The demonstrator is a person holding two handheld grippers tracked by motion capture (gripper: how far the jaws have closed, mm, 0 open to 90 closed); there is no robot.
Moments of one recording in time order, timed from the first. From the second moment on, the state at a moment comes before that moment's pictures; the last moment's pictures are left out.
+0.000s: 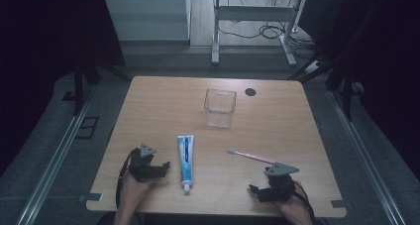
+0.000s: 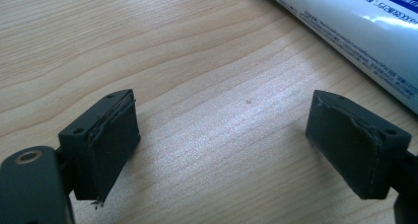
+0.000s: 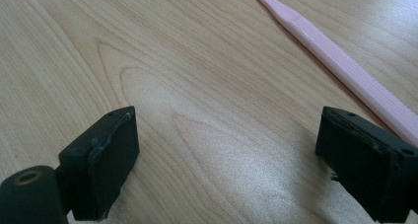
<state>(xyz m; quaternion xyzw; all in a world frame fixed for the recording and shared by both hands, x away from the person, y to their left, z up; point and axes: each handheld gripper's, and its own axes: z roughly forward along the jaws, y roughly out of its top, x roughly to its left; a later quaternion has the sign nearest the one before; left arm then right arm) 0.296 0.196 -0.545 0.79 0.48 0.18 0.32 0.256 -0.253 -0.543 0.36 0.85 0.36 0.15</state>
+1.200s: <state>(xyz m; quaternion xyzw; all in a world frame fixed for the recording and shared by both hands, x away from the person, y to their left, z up) 0.296 0.196 -0.545 0.79 0.48 0.18 0.32 0.257 -0.250 -0.540 0.35 0.86 0.35 0.14</state>
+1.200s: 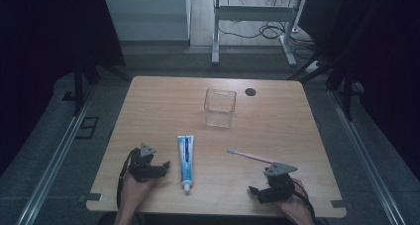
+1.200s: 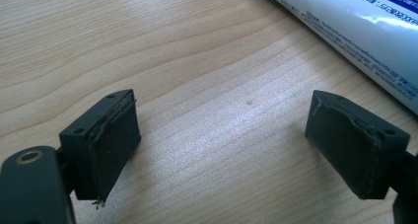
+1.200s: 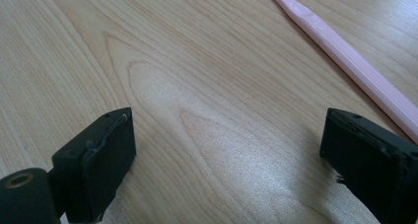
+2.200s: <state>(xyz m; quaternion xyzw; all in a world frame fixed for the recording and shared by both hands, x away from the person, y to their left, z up) 0.296 0.196 -0.545 0.79 0.48 0.18 0.32 0.270 -0.262 -0.515 0.39 0.84 0.36 0.10</state>
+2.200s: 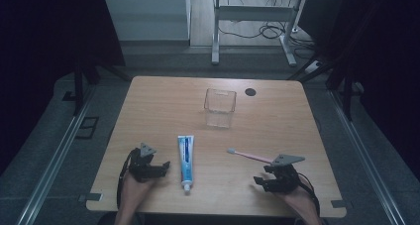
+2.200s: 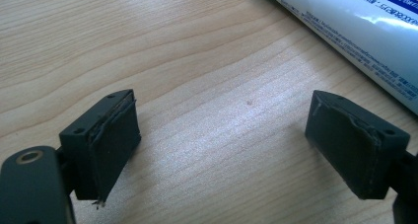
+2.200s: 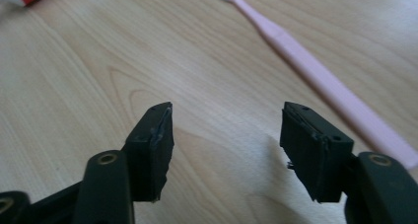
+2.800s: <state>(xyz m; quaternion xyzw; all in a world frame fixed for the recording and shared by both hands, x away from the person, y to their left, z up) 0.296 0.195 -0.545 0.79 0.49 0.18 0.32 0.303 -0.285 -0.498 0.40 0.84 0.34 0.13</state>
